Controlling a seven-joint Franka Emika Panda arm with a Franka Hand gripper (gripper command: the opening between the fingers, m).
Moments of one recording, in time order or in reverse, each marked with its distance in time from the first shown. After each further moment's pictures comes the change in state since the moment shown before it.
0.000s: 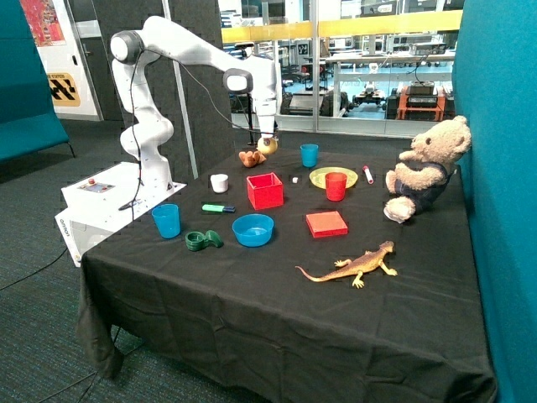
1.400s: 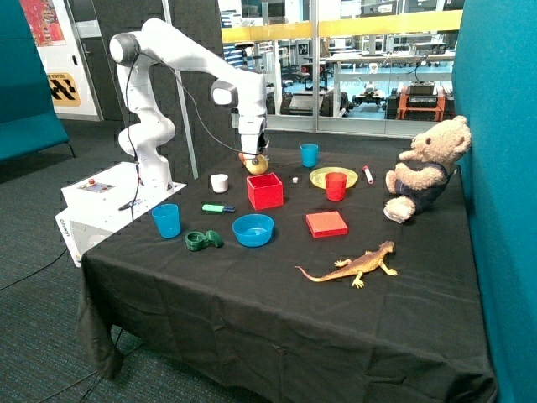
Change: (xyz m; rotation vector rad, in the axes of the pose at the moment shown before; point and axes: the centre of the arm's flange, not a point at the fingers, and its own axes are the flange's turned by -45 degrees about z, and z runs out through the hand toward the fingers) arm -0.044 0.115 0.029 -0.002 -0.012 0.182
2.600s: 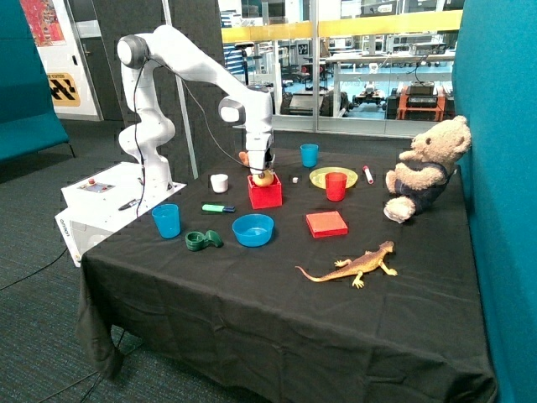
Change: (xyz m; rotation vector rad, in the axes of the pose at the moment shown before) arm 0.016 -0.019 0.052 -0.001 0.009 0.001
